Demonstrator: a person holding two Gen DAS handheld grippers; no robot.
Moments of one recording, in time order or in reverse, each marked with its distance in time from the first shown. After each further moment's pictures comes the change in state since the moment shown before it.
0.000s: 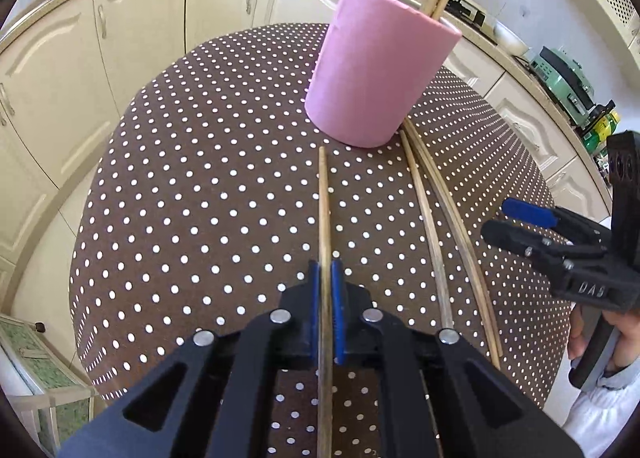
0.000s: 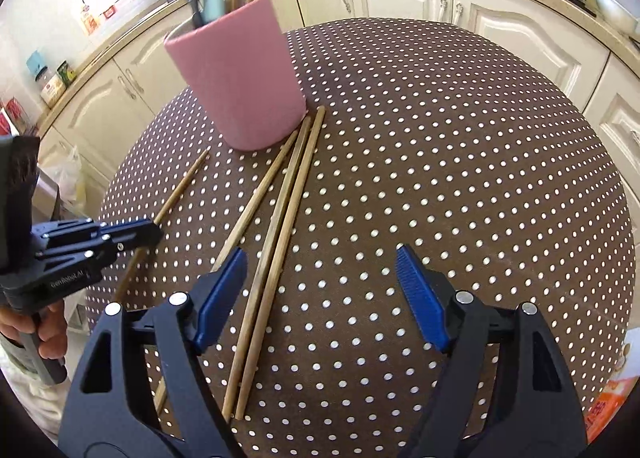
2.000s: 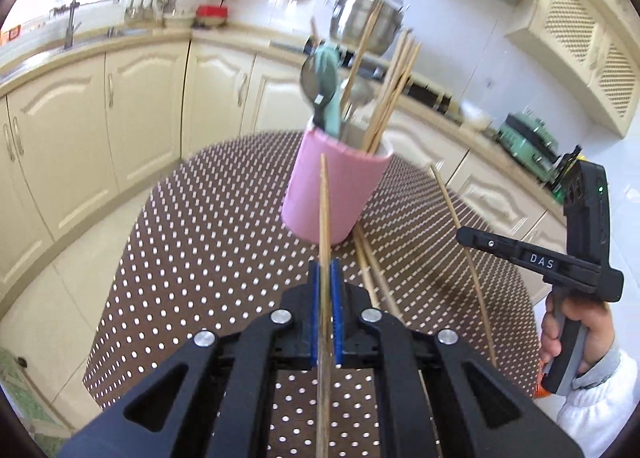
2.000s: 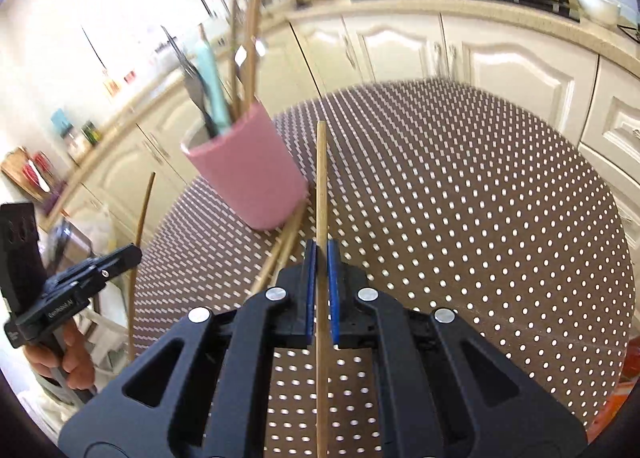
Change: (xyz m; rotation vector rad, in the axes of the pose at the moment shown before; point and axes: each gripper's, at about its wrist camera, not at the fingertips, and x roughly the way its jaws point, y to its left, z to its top) left arm -0.063 -0.026 0.002 0.026 -0.385 -0.060; right arm -0.027 -0.042 0.042 0.078 -0.247 0.126
